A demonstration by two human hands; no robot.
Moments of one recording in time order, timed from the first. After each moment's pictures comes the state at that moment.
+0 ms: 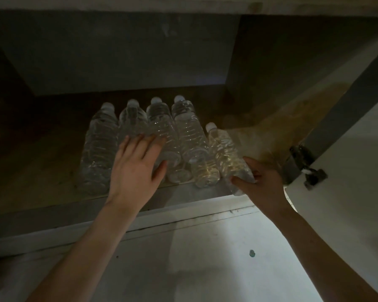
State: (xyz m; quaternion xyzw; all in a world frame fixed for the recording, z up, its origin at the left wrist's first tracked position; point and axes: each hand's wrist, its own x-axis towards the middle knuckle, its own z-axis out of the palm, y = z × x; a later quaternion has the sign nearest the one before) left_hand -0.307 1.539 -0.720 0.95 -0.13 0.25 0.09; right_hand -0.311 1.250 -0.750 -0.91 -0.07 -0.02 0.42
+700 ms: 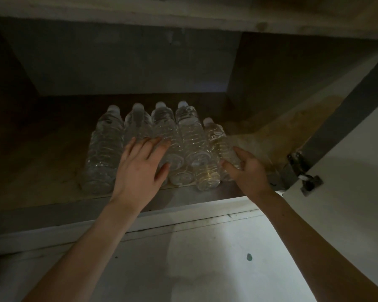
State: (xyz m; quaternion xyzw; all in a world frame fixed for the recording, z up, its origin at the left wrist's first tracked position) left_hand -0.307 1.543 -0.721 0.95 -0.15 0.25 0.12; right_hand -0.279 1.278 -0.737 -0.88 0.03 -0.06 0.47
